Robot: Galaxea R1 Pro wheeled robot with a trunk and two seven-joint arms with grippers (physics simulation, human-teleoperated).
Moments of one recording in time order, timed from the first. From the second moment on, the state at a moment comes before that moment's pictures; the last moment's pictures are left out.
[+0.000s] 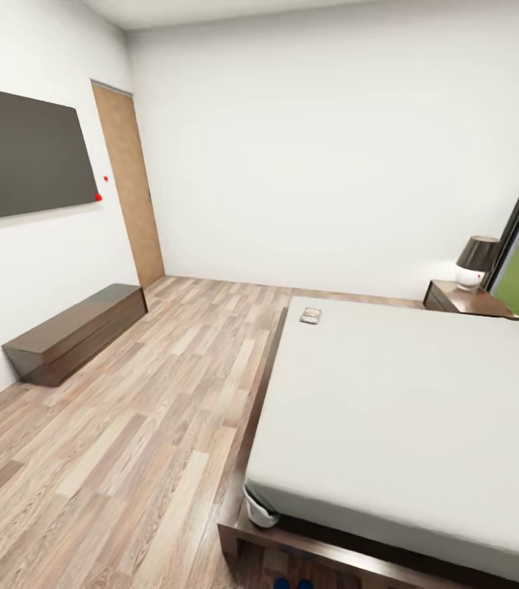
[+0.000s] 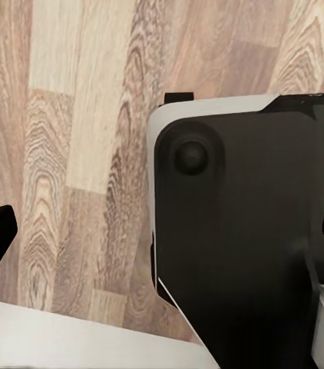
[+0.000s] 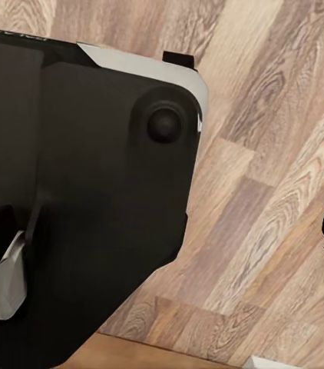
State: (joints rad) left arm -0.10 0.02 -0.08 -0.12 0.05 -0.02 0.05; right arm -0.24 0.01 0.38 0.04 -0.23 0.10 0.01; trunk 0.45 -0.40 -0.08
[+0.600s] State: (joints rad) left arm -0.10 0.02 -0.08 -0.12 0.05 -0.02 0.05; right arm -0.24 0.01 0.38 0.04 -0.23 0.10 0.01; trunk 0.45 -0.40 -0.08
